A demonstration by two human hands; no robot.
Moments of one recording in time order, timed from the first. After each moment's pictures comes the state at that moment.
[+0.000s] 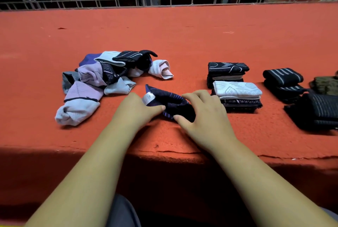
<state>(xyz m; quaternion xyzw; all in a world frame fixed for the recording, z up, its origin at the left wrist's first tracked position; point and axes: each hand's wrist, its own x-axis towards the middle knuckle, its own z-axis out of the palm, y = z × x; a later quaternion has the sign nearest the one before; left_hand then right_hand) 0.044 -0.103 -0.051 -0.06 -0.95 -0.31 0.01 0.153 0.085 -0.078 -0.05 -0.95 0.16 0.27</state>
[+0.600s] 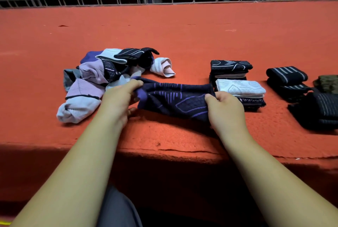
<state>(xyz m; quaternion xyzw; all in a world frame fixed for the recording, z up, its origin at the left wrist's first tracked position) 0.031 -0.118 -0.039 0.04 -0.68 -0.73 -0.04 0.141 0.107 -0.068 -0.25 -0.81 0.45 0.28</state>
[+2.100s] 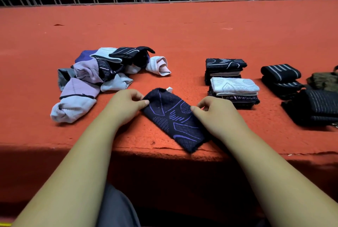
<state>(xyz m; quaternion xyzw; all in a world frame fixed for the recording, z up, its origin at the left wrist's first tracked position) 0.001 -0.128 -0.079 -0.17 -0.89 -0.42 -0.03 0.155 0.122 -0.068 -0.18 -0.94 0.27 0.13</state>
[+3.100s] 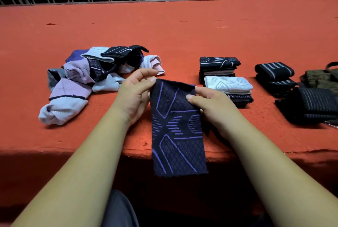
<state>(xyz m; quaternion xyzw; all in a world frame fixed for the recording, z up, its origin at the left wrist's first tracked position) 0.029 -0.068 -0.056 -0.22 -0.54 -0.80 -0.14 0.151 0.131 -0.062 -0.09 -0.76 0.64 0.11</state>
